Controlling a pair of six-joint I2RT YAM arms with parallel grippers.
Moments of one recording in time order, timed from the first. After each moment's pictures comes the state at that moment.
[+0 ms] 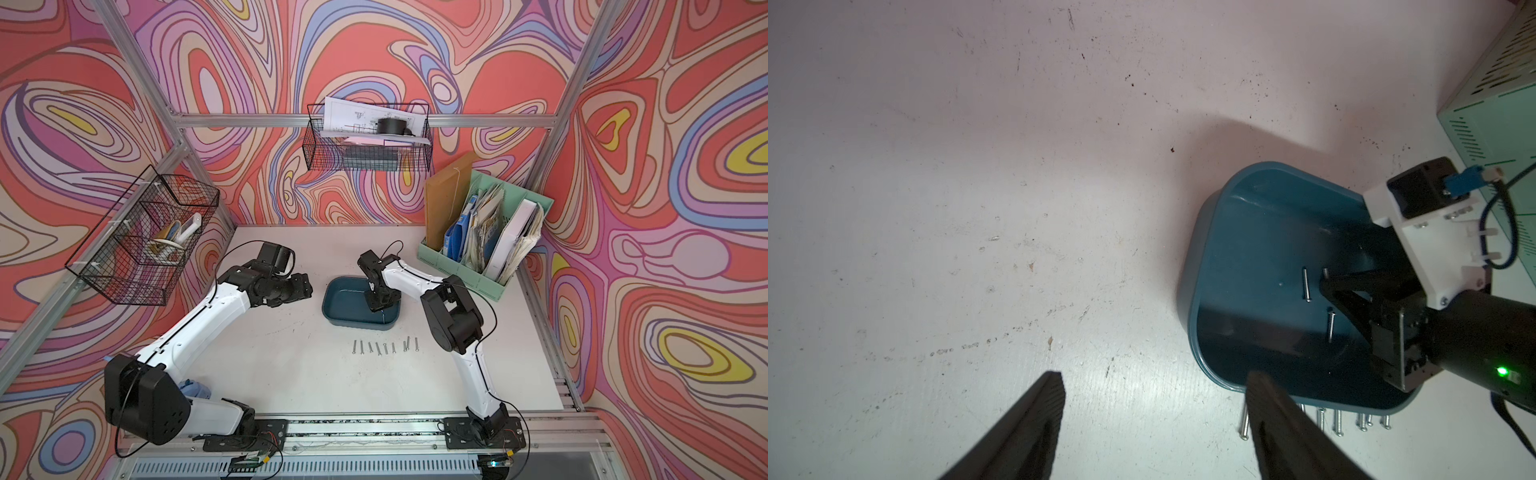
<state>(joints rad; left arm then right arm) -0.31 1.40 1.19 -0.83 0.01 -0.53 0.62 2.19 1.70 -0.93 0.01 0.20</state>
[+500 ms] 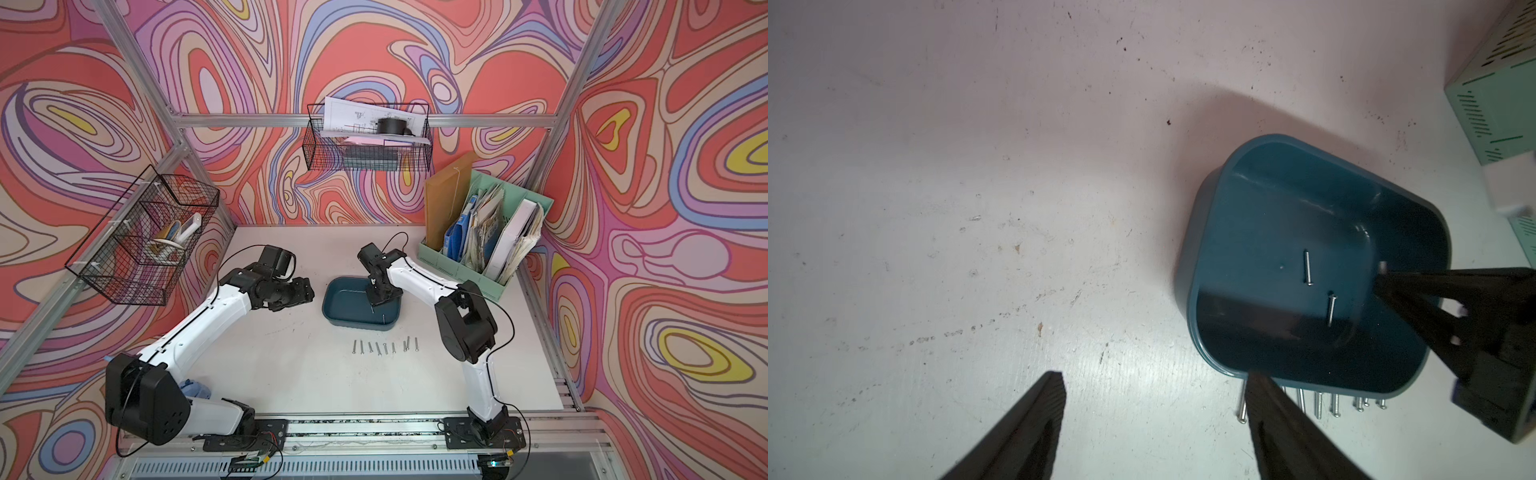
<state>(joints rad) -0.31 1.40 1.14 -0.83 0.04 -0.53 0.63 2.02 1.66 -0.97 0.04 0.26</state>
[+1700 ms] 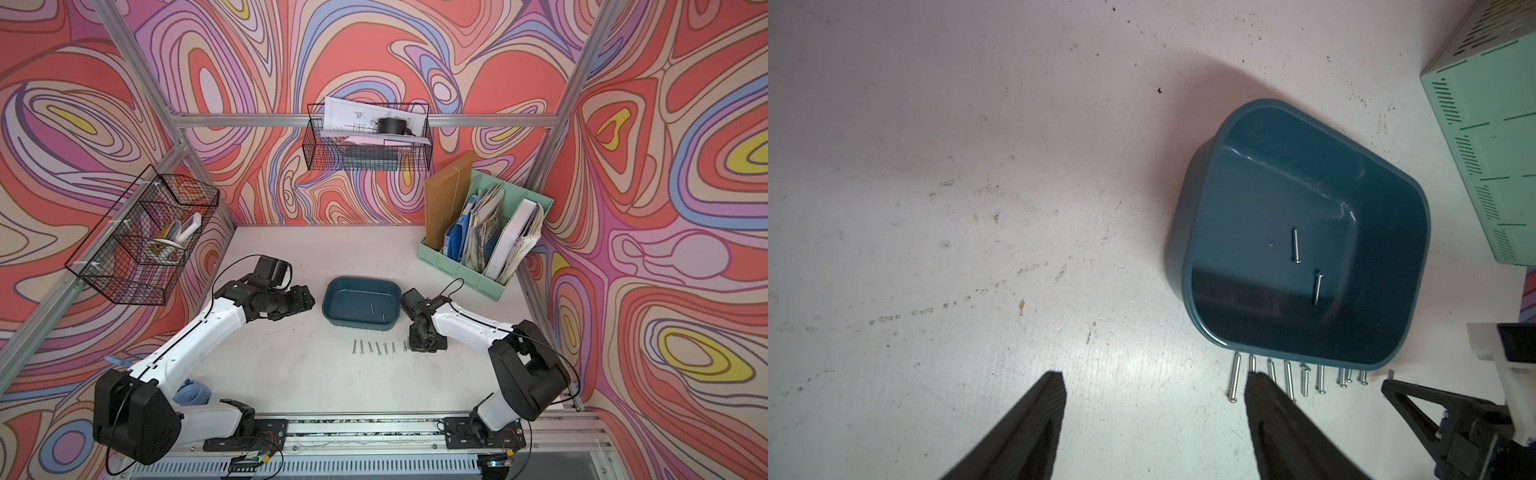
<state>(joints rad) -0.31 1.30 1.03 -0.77 0.10 -0.57 0.57 1.56 0.89 -0.83 0.09 0.63</state>
